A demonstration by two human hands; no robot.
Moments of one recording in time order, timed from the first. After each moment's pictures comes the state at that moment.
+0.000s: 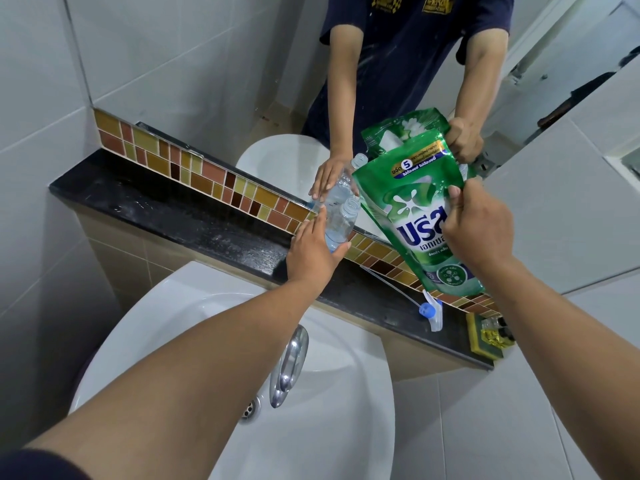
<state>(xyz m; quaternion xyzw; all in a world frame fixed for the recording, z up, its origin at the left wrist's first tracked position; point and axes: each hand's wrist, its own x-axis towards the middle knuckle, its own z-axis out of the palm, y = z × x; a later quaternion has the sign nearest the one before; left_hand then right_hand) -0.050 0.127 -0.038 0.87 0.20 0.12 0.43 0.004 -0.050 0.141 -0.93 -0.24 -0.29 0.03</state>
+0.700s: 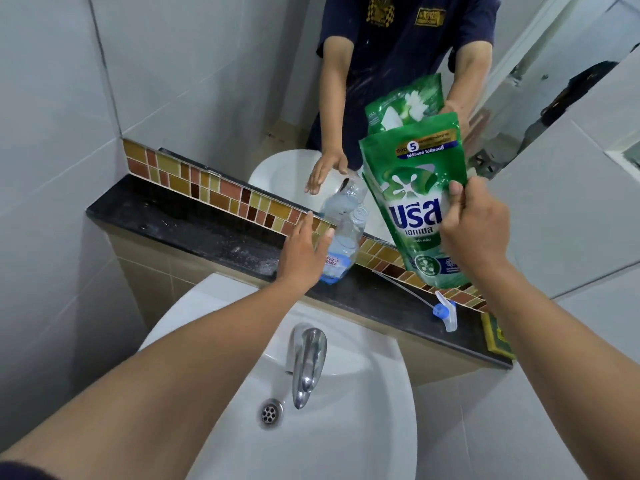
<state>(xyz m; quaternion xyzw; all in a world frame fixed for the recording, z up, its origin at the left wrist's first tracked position) -0.076 0.172 -0.030 0.83 0.18 0.10 0.52 -0.034 -0.021 0.150 -0.91 -0.21 -0.32 0.16</state>
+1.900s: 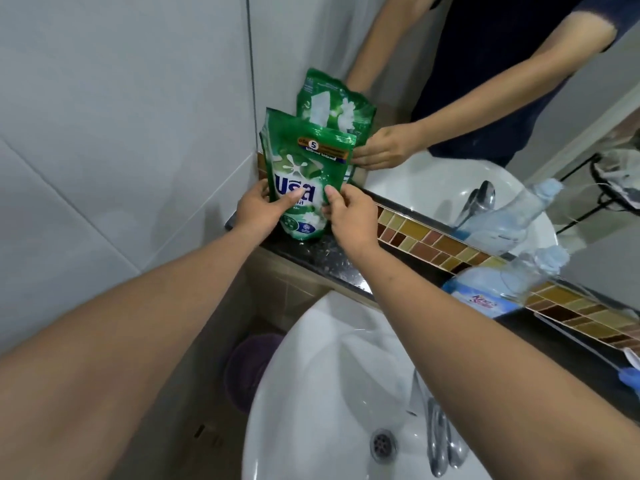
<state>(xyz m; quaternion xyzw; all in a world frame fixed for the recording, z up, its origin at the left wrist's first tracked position) -0.108 0.483 -0.052 0.72 0.37 0.16 0.56 -0.047 0.336 -0.009 -0.82 -0.17 0.10 0.54</state>
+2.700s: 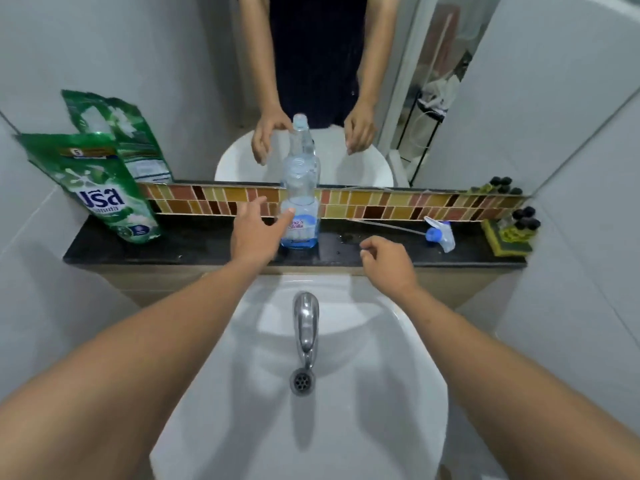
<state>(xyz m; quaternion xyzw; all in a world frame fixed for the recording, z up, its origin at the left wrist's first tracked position) -0.091 0.172 -0.022 0.88 0.20 0.12 0.41 -0.092 -0.070 -0.029 -0.95 -0.02 0.04 0.32</state>
